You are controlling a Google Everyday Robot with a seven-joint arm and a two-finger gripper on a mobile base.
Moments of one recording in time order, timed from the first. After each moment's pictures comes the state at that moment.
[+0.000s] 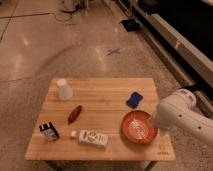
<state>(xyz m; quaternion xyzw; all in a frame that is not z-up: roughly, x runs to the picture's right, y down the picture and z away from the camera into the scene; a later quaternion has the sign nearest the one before) 0.244 0.182 0.698 -0.24 -0.08 -0.36 0.90</state>
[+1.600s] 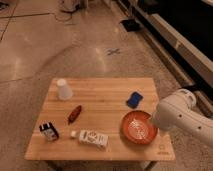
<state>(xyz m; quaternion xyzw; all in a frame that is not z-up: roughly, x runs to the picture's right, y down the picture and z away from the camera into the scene) 0.244 0.182 0.698 -0.24 -0.08 -0.36 0.90</state>
